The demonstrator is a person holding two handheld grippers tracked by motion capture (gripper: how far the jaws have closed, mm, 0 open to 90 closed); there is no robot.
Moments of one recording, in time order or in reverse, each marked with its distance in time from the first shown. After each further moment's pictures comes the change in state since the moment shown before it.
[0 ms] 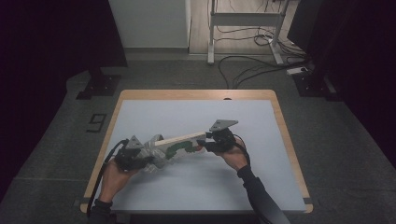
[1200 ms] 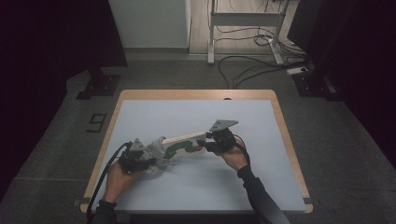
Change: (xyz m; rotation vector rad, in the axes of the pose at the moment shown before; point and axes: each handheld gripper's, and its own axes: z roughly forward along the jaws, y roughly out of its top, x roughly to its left) left arm 0.000 -0.016 0.031 0.031 -0.008 -0.018; right arm 0.000 -0.001 0.000 -0.005 -0.002 0.001
